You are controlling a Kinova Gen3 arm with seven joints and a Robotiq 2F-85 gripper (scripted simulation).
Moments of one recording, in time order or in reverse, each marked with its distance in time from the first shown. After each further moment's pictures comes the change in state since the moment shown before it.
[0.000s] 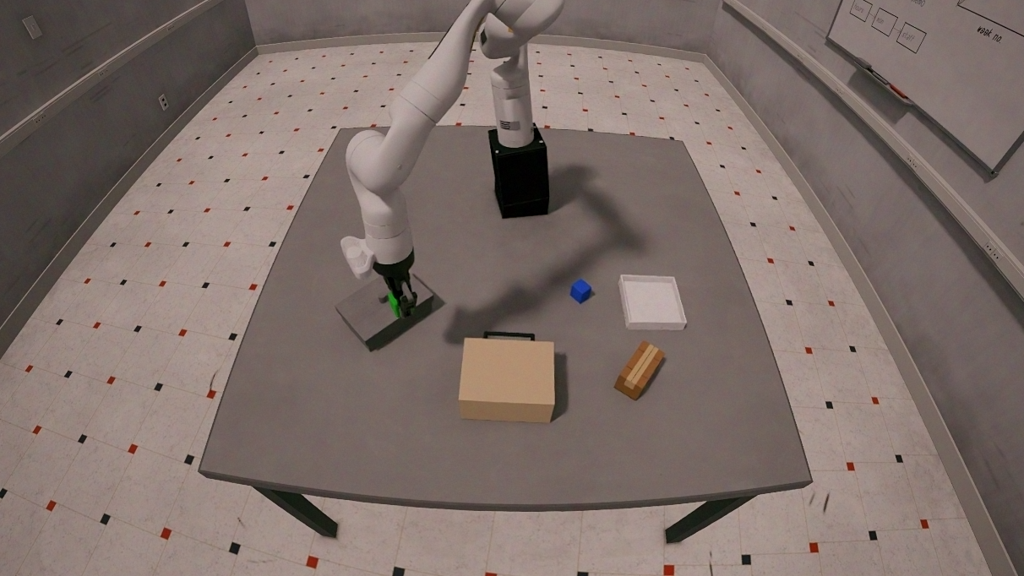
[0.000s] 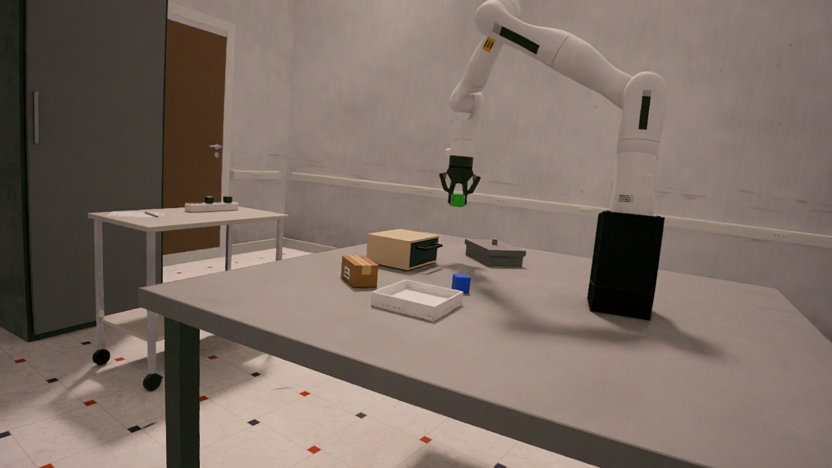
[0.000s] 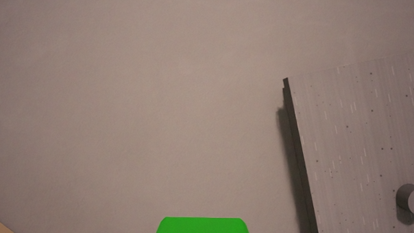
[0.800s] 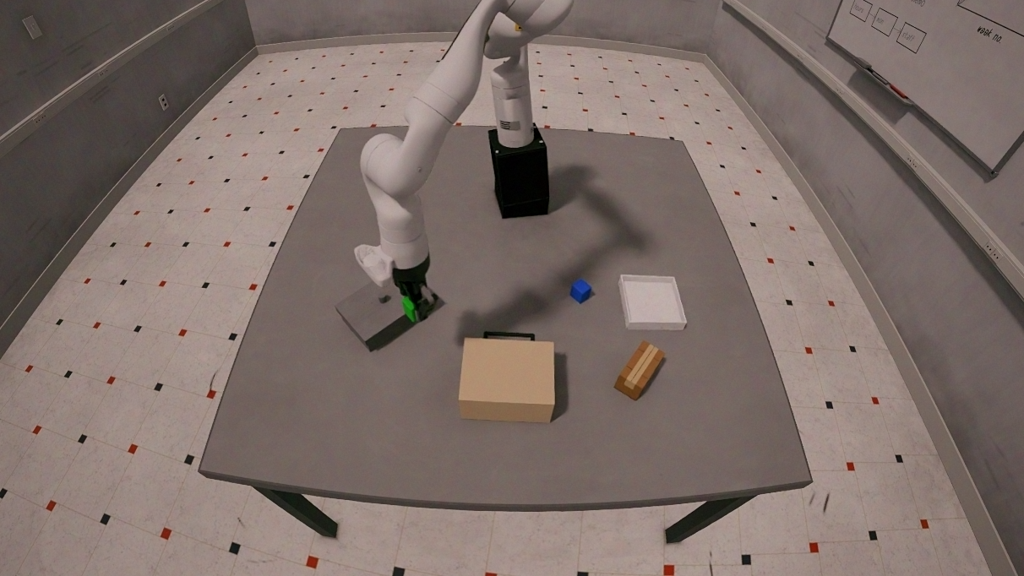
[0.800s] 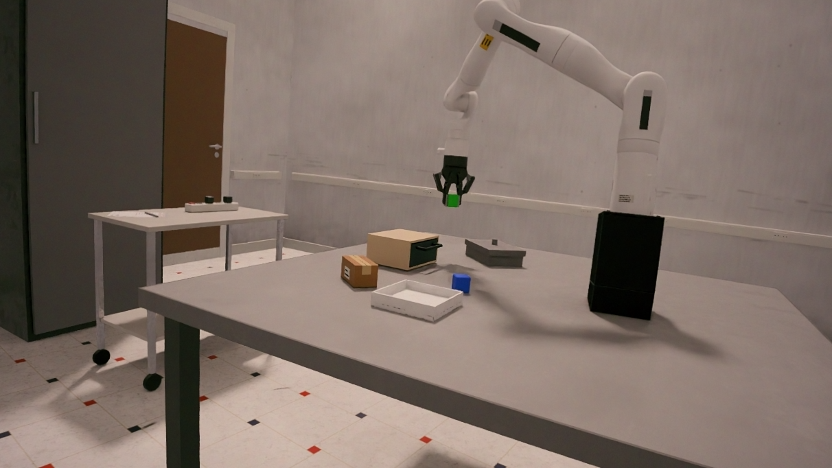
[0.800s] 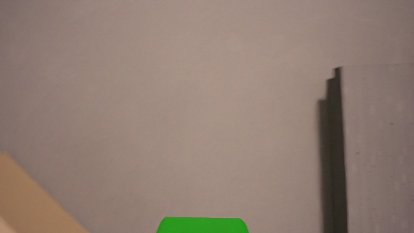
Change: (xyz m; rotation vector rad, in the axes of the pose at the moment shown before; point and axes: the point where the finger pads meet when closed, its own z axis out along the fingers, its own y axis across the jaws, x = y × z) arm -0.020 -0.022 0.001 -0.002 -0.007 -0.157
